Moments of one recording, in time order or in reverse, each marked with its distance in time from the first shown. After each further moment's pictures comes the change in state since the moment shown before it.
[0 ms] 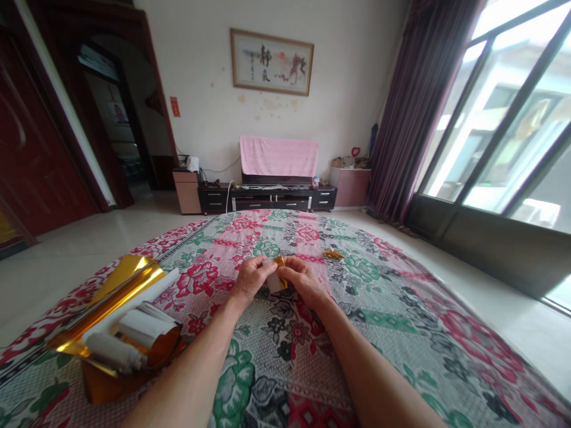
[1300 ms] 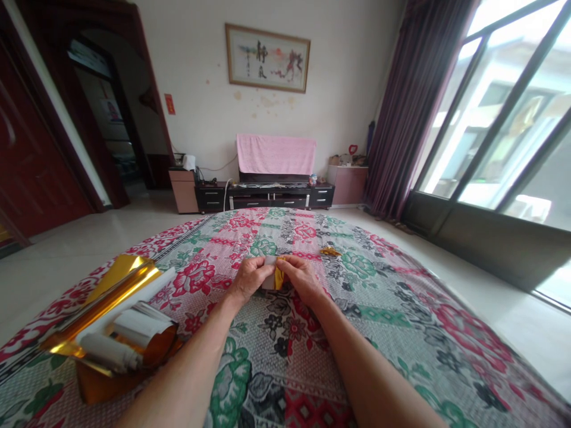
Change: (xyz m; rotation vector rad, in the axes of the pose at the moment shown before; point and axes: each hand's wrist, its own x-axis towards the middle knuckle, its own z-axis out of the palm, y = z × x) left_hand -0.005 0.006 0.002 0.020 -0.100 -0.044; right_hand 0.002 0.002 0.001 -0.064 0.120 -0.034
